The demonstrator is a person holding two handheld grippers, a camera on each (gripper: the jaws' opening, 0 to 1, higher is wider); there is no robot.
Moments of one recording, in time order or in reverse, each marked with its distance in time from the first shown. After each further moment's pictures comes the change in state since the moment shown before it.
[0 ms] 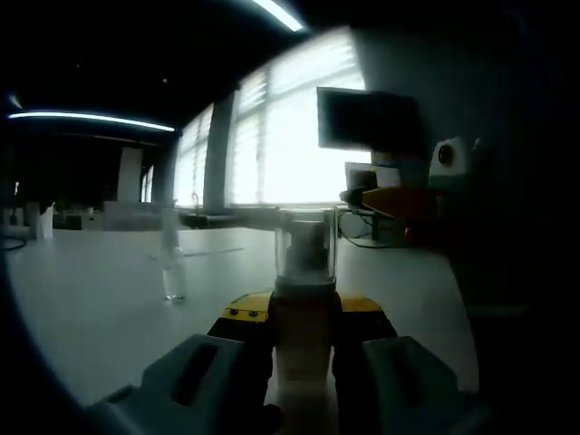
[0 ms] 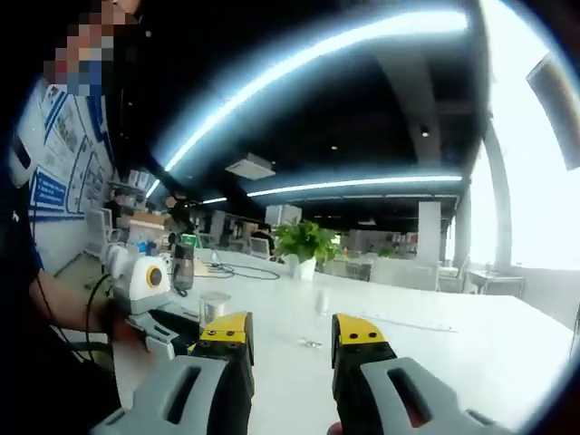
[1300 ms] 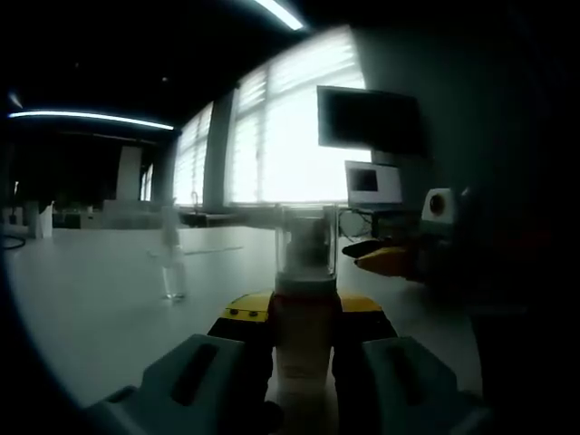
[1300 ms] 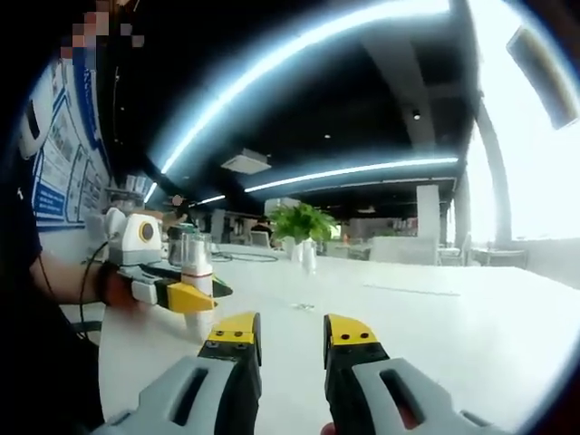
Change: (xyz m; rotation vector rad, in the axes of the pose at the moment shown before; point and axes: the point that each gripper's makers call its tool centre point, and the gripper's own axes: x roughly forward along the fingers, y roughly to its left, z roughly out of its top) left arm 0.001 0.003 -0.002 -0.002 0.007 -0.003; right arm -0.011 -0.012 -0.062 0.080 0.042 -0.001
